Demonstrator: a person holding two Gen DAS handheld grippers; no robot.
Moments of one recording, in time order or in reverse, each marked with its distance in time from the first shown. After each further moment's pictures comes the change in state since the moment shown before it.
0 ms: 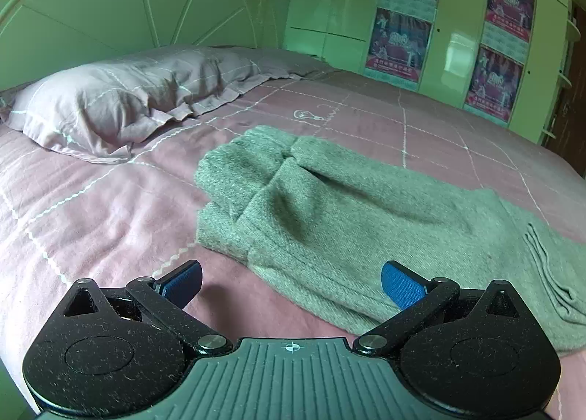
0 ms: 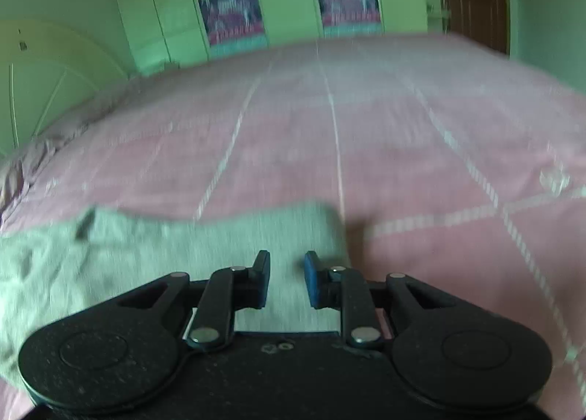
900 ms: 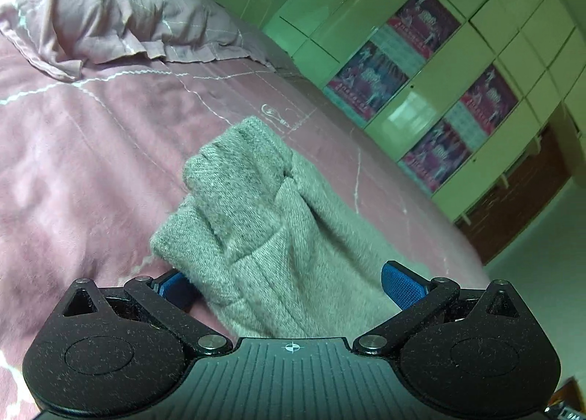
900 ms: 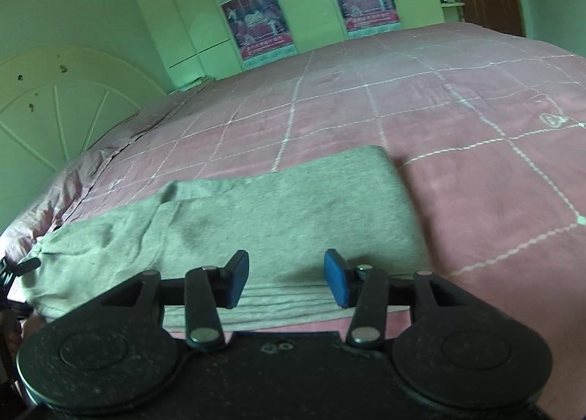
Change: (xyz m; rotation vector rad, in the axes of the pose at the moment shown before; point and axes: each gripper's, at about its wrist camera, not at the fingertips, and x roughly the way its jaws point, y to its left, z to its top) left arm 0.067 0.056 0.005 -0.398 0.026 -0.394; right arm -0.077 0.023 -0.067 0.083 0.003 0.168
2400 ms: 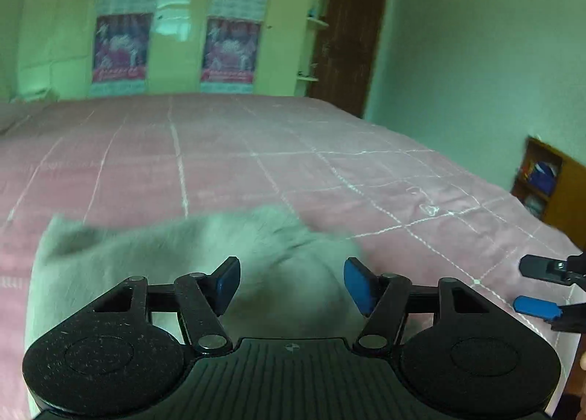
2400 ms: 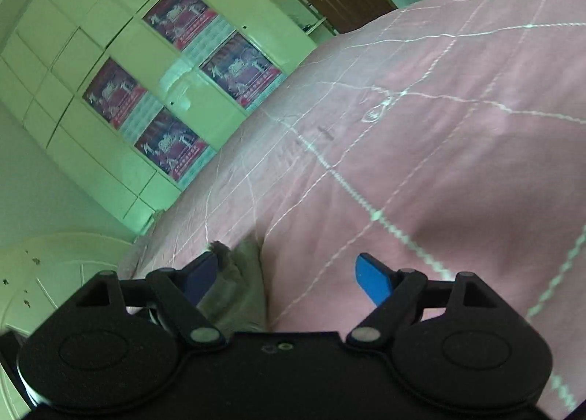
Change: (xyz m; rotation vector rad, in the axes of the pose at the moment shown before) left arm 0.046 -0.364 -0.152 0.728 0.212 -0.279; right arm -0.101 -0.151 -0.030 0.556 -0.282 -0.037
